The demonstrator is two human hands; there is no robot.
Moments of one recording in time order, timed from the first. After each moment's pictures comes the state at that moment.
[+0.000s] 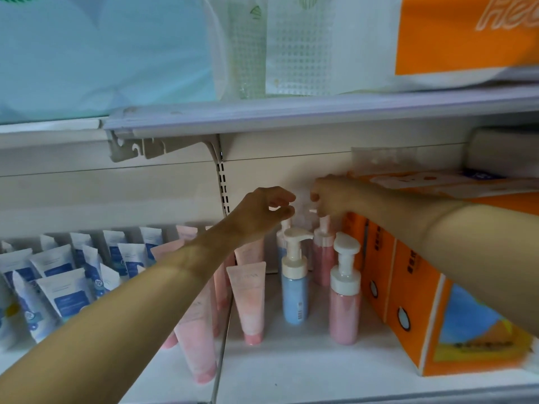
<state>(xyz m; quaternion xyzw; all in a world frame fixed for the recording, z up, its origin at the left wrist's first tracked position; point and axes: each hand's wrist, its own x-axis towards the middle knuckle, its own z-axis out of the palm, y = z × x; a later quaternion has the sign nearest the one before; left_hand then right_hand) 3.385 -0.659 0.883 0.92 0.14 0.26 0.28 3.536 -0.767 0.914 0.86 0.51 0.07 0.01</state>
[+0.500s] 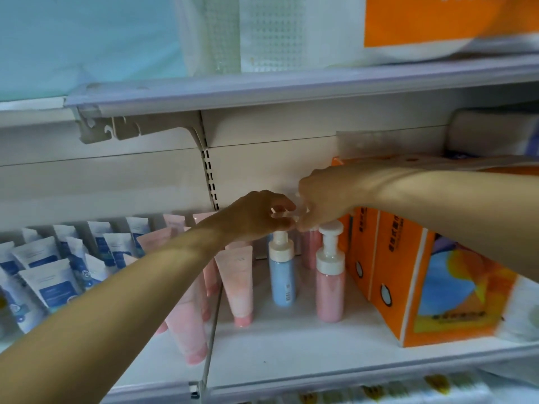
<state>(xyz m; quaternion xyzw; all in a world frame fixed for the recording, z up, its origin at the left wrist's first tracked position) 3.380 -0.682 0.879 0.98 0.11 0.10 0.16 3.473 -0.821 0.935 0.82 0.56 0.01 0.09</state>
